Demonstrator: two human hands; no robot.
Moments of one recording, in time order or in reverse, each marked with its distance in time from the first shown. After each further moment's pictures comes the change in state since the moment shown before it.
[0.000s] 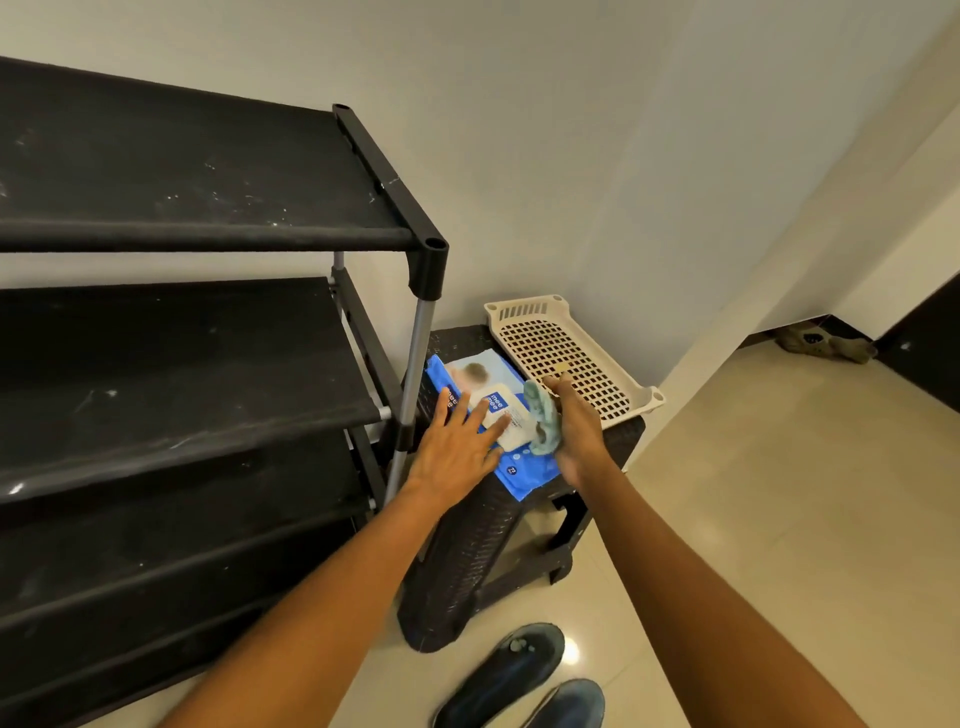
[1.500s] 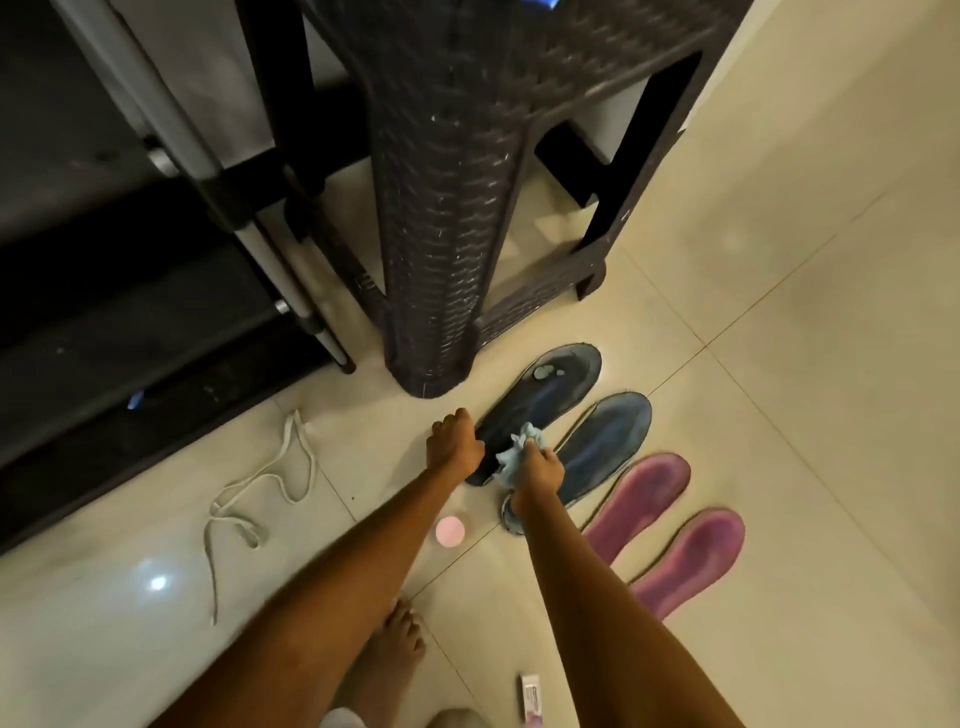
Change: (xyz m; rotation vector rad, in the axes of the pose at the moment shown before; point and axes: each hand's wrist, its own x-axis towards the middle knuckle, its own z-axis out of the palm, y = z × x) left_hand -0.142 0.161 0.360 -0.673 -0.772 -0.449; right_hand -0.053 0.428 -0.135 0.010 0.631 0.677
